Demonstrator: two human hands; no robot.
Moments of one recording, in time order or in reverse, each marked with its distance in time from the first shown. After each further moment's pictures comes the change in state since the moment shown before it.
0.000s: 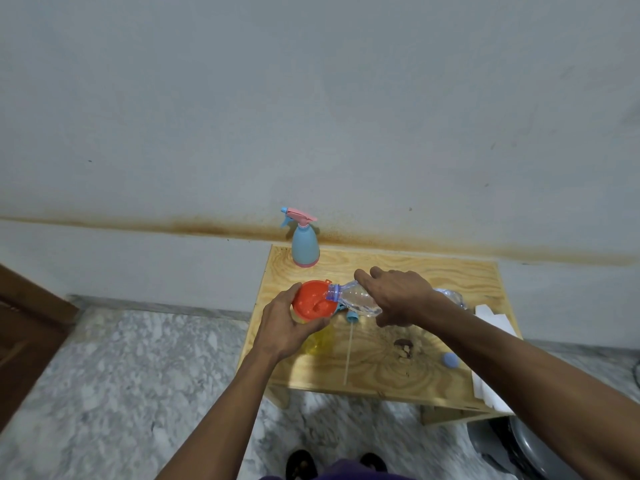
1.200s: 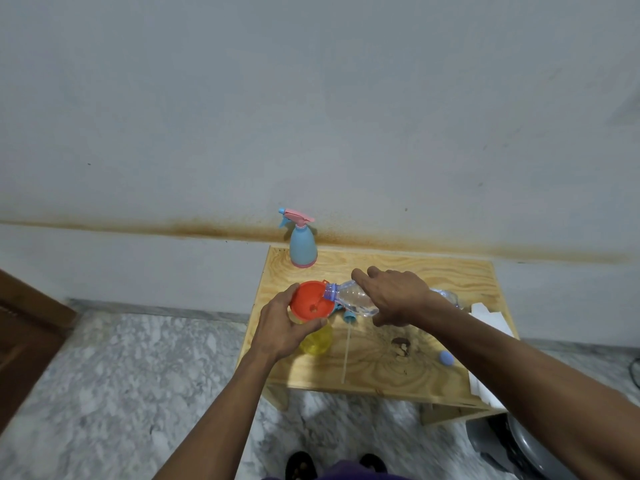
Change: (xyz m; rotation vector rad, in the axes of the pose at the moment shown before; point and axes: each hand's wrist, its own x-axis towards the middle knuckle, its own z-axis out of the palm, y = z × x) left_hand -0.002 -0.006 0.002 0.019 -0.012 -0.004; right_hand -0.004 -0.003 0.002 0.033 0.026 0.020
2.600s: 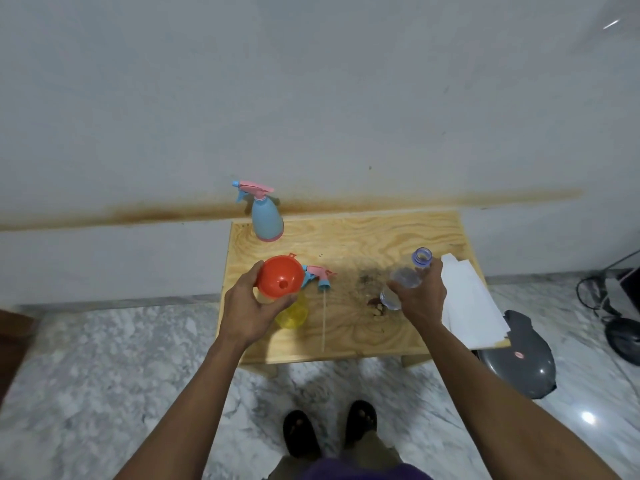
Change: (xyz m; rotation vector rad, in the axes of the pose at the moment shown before) left_hand 0.004 0.005 -0.001 -0.029 -0.008 -0.022; right_hand -0.045 0.029 0.144 1.170 0.716 0.916
